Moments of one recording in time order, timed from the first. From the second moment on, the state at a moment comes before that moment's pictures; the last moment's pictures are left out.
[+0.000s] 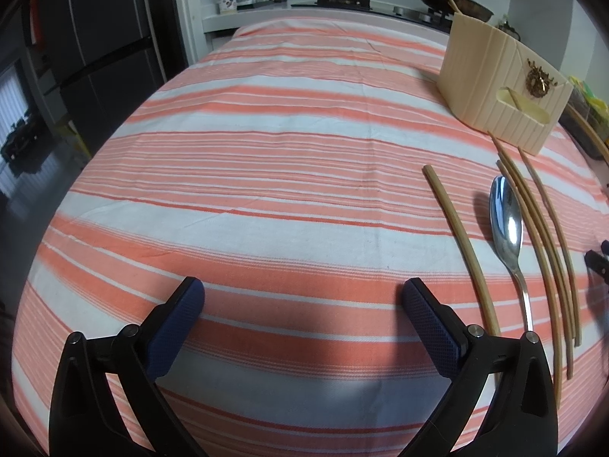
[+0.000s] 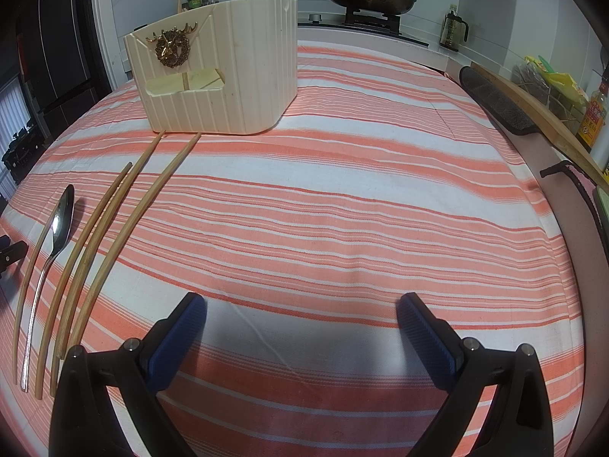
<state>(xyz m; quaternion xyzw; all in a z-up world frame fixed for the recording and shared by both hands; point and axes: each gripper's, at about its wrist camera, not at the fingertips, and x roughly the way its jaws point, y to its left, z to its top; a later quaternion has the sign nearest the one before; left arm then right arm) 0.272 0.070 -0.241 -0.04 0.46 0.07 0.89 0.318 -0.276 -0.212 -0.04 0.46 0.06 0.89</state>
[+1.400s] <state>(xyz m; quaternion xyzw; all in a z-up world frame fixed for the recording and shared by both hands) 0.269 -0.013 -0.225 0.01 0.49 -0.03 0.87 0.337 -0.166 -0.200 -0.03 0.50 0.15 0.85</state>
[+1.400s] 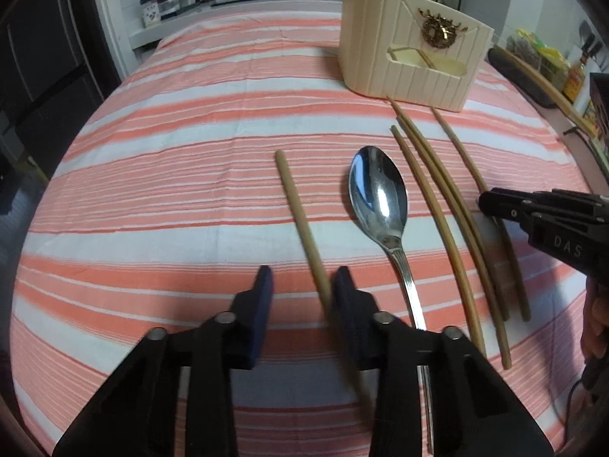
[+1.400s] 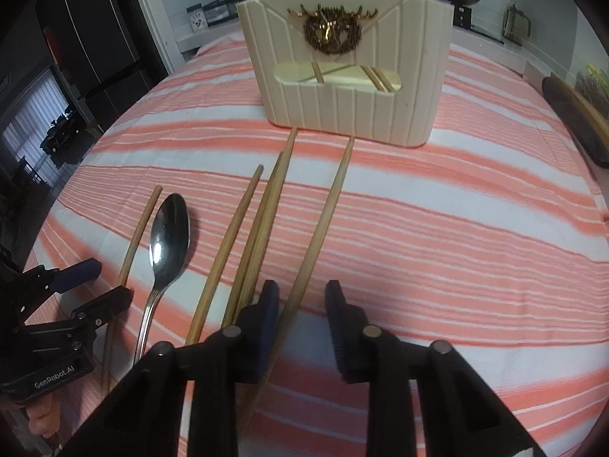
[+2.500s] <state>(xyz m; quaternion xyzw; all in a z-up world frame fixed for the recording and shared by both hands) 0.365 0.028 -0.215 0.06 0.56 -0.09 0.82 0.384 -0.262 -0.194 -0.06 0.57 0.11 0.81</state>
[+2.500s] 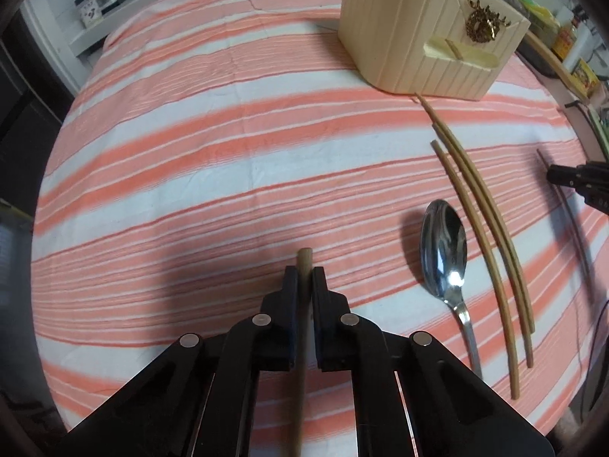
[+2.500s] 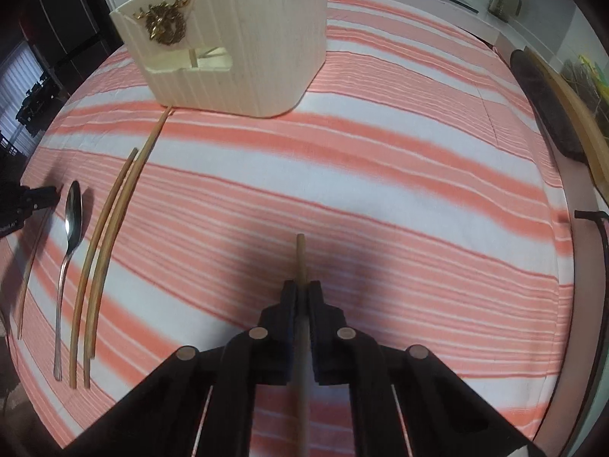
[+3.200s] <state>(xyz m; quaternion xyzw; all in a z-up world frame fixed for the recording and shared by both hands) 0.313 0.076 0.063 -0.10 0.21 -0.13 0.96 0.300 -0.262 0.042 0.00 0.24 0.17 0.96</state>
